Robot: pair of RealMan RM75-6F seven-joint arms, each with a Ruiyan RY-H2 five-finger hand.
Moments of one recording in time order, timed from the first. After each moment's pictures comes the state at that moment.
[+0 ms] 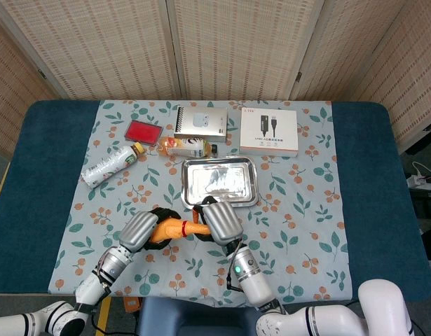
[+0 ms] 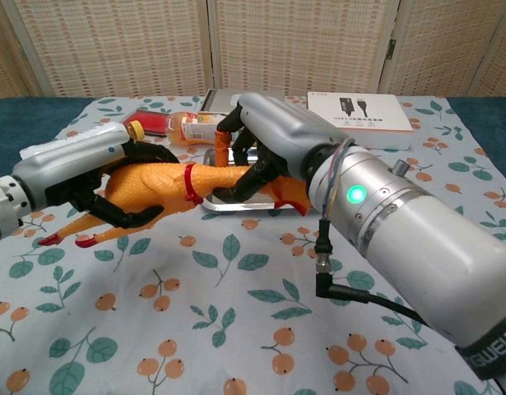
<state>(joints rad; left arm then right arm) -0.59 -1.49 -0.11 -1.65 1.41 1.02 -0.07 0.74 -1.93 0.29 -1.66 -1.07 1.22 -0.61</state>
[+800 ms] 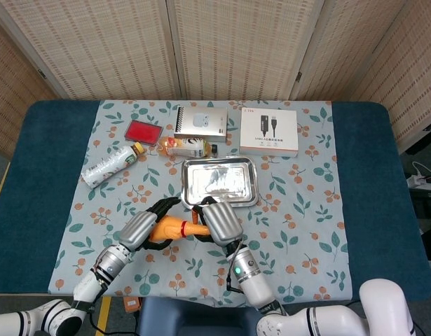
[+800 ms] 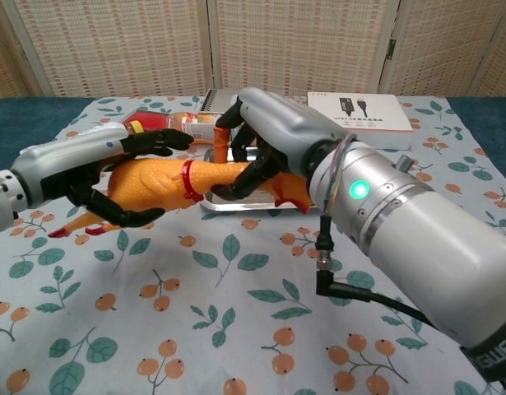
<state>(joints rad) -0.60 -1.46 -0.12 -1.68 1.36 1.02 -0.13 0.74 -1.92 0.29 -1.70 -1.06 1.23 -0.60</state>
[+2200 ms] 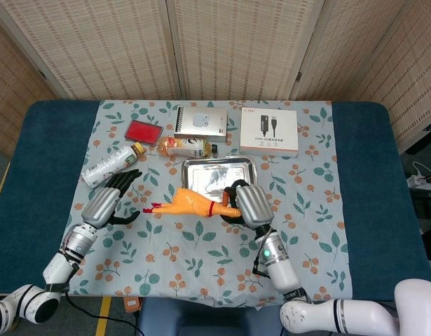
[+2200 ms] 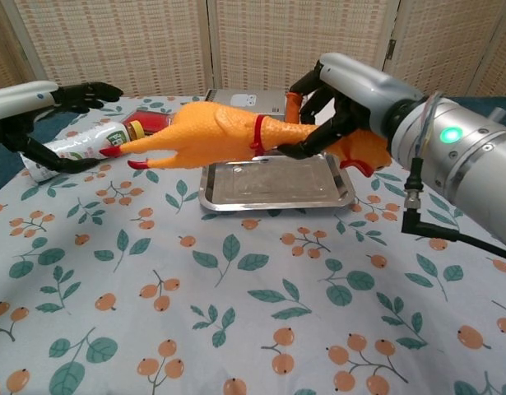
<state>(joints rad) -0.59 -1.33 -0.15 -1.51 1.38 1.06 -0.26 0.68 -1.73 0.33 -1.74 -1.01 1.22 -0.47</state>
